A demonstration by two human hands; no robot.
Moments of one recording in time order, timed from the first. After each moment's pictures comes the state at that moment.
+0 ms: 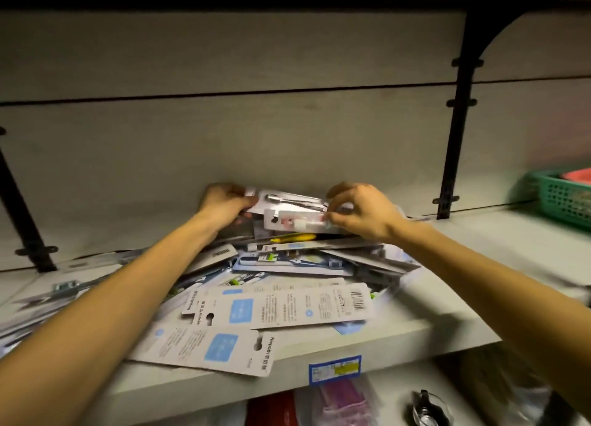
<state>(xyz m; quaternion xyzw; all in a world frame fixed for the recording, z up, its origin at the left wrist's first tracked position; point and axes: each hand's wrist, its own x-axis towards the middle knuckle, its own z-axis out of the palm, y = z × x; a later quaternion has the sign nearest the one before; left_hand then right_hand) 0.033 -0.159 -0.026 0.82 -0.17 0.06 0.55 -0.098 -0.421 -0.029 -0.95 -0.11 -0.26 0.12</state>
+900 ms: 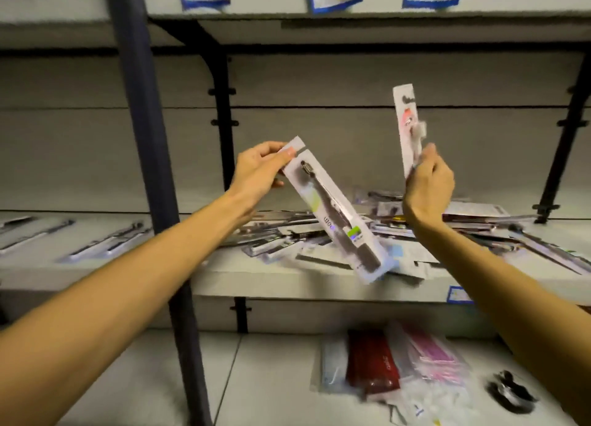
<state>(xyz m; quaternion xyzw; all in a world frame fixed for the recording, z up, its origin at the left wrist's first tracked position) -0.148 0.103 0.030 0.68 -0.23 0.17 0.68 -0.167 -0.160 -0.002 -0.65 0.11 -0.55 0.51</state>
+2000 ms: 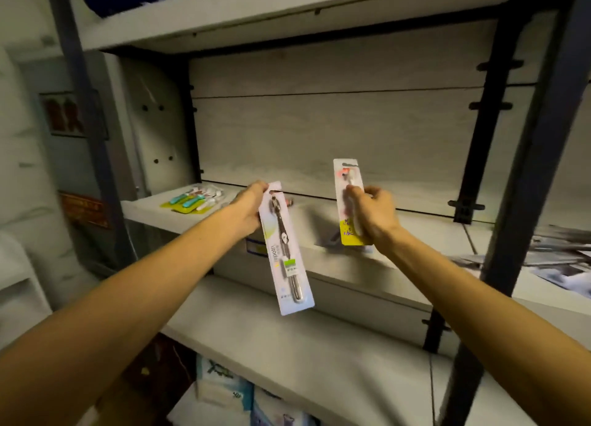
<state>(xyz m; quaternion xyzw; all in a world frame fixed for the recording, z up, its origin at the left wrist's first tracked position) -0.098 0.594 -0.027 0.60 0.13 0.08 0.79 -0.048 0.386 -0.057 -0.71 -0.07 -0.14 0.69</state>
